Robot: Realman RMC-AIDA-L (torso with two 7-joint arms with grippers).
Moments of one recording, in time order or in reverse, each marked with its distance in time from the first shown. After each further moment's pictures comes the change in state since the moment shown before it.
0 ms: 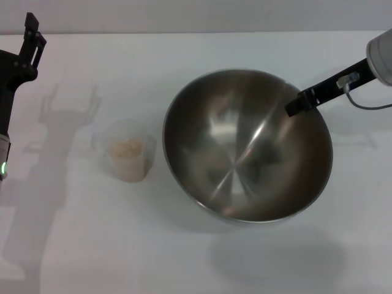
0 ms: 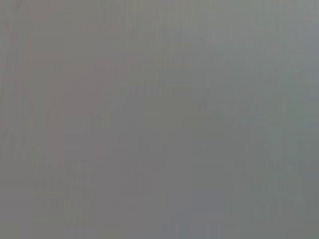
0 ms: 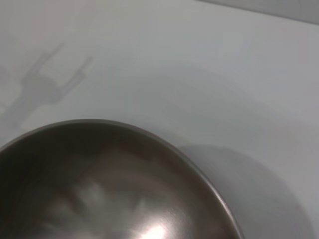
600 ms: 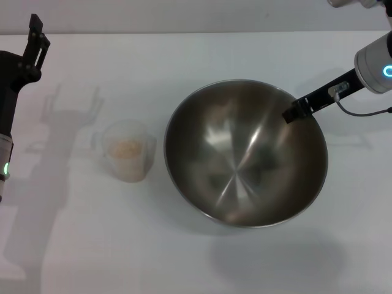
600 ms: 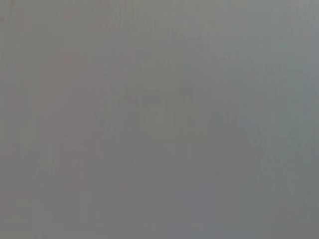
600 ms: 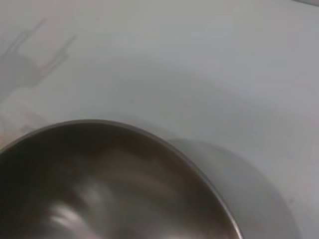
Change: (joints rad) left arm -0.002 -0.002 0.008 0.000 0.001 -0.005 0.000; right arm 0.011 0.006 -0.050 0.064 -0.033 -0.075 0.000
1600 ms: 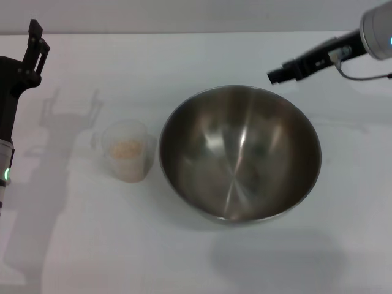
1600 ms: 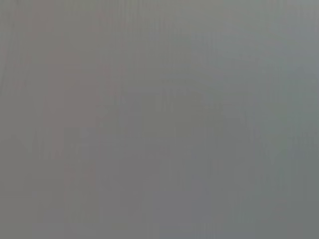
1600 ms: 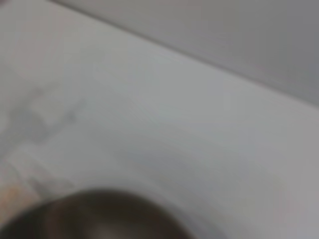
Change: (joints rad) left arm 0.022 0.000 0.003 -0.024 0.000 -0.001 0.000; right arm -0.044 0.008 0.001 -0.170 0.087 -0.057 -0.096
